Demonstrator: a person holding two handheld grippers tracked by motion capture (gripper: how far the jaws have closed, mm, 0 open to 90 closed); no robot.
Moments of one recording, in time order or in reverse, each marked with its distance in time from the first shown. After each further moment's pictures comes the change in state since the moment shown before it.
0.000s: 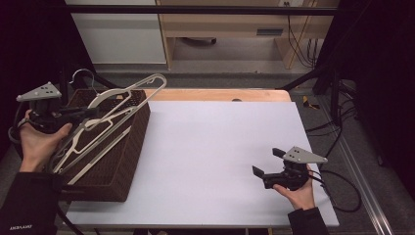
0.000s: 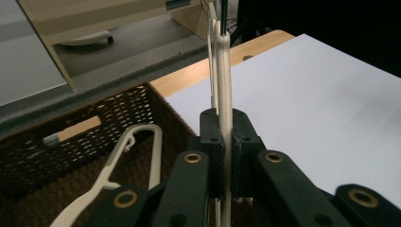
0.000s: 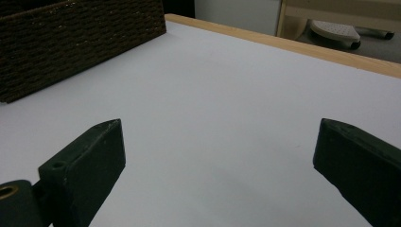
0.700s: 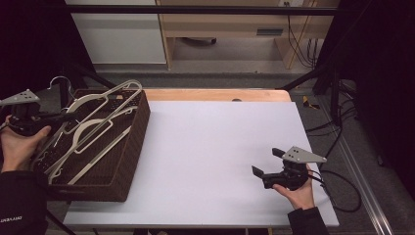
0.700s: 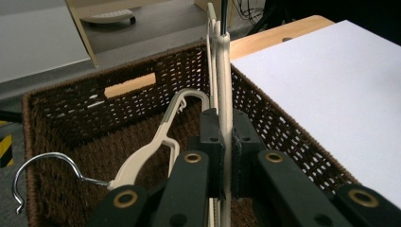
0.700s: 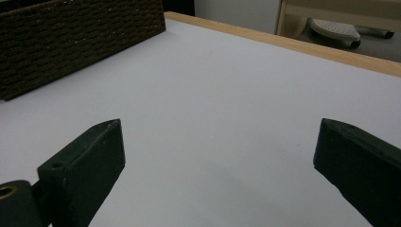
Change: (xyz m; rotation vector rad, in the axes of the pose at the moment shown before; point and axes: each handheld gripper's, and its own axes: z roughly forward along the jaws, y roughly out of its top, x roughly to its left) left arm 0.063 -0.046 -0.008 0.042 0.041 -0.067; right arm 0.000 0.000 0.002 0.007 0.000 -0.005
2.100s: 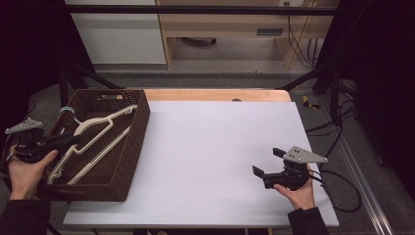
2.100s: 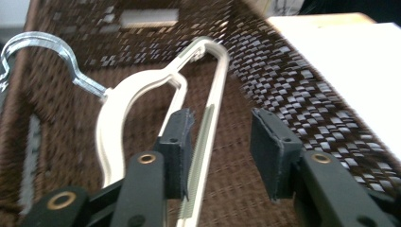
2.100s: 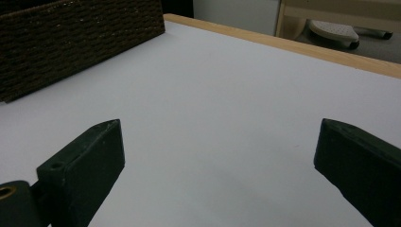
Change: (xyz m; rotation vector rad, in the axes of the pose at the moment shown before) left arm -0.036 -0.060 -0.004 -0.026 0.091 -0.169; right arm 0.000 0.001 -0.002 -0.008 -0.004 0.009
